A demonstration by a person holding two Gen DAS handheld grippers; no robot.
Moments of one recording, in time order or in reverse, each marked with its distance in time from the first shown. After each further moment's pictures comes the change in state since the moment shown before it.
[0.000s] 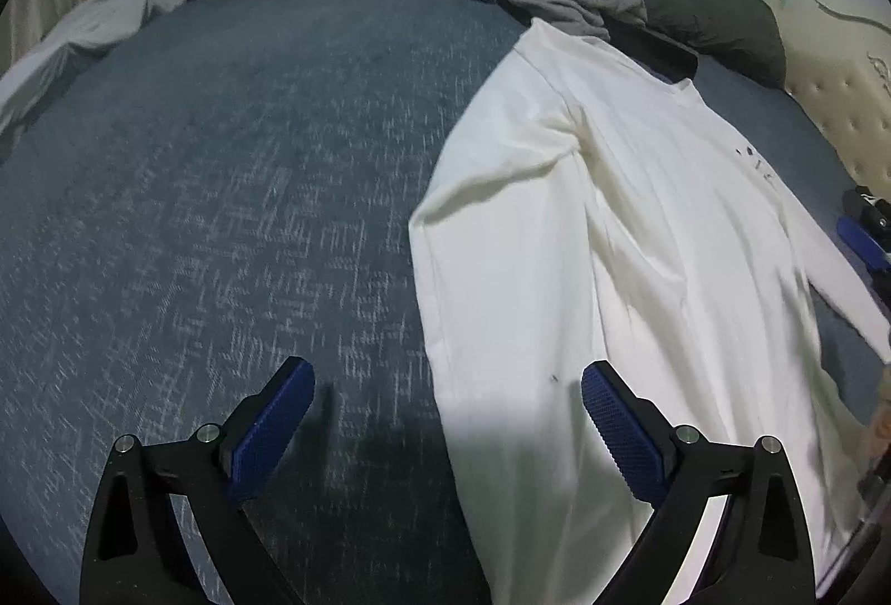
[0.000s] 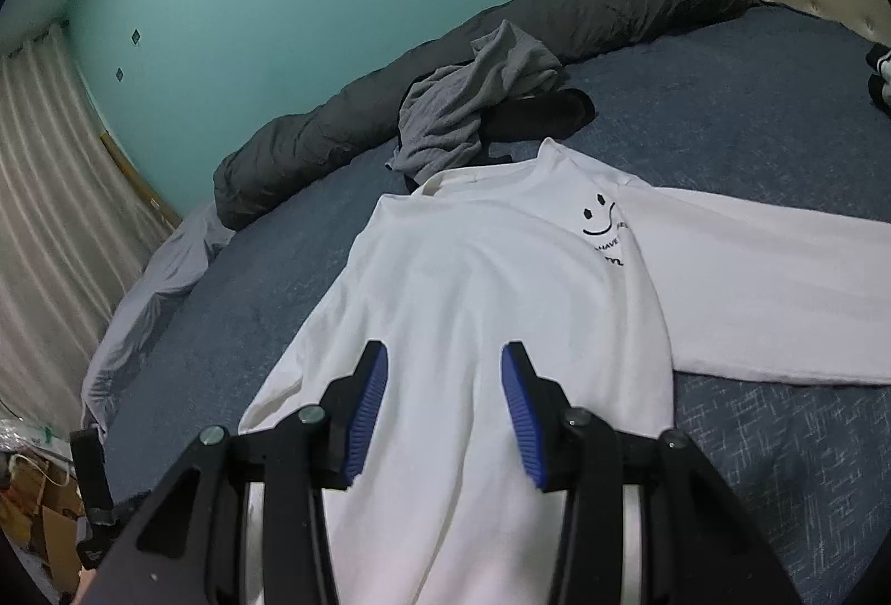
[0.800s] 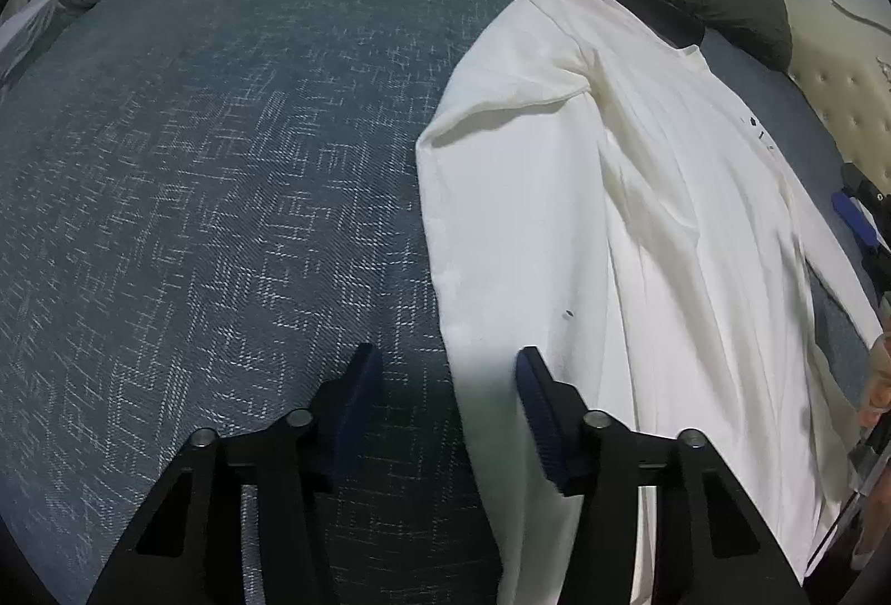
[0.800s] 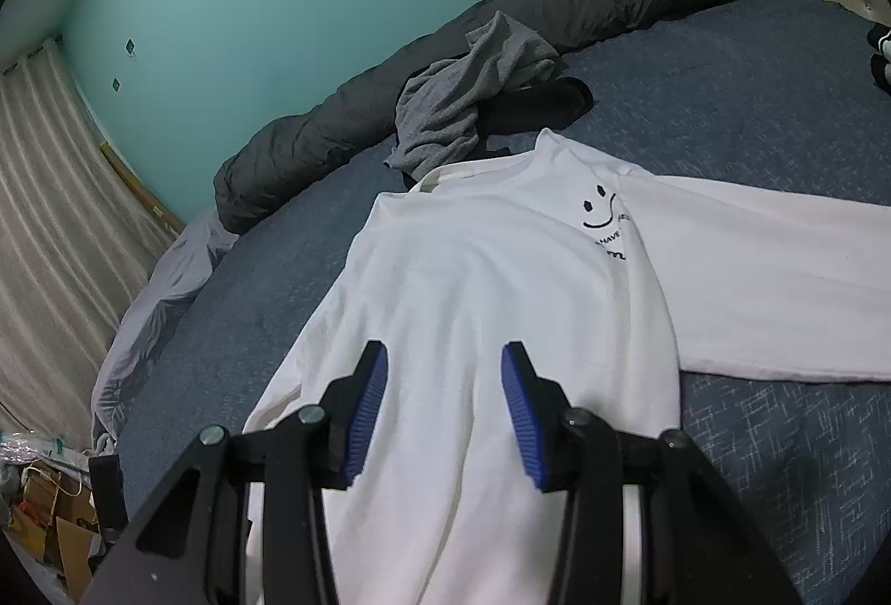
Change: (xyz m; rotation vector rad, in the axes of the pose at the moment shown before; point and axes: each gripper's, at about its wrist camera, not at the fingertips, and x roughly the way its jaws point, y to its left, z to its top) left arm 0.009 0.008 -0.019 -0.022 0.122 -0.029; right arm 0.009 -0.007 0.003 0.029 0.017 0.013
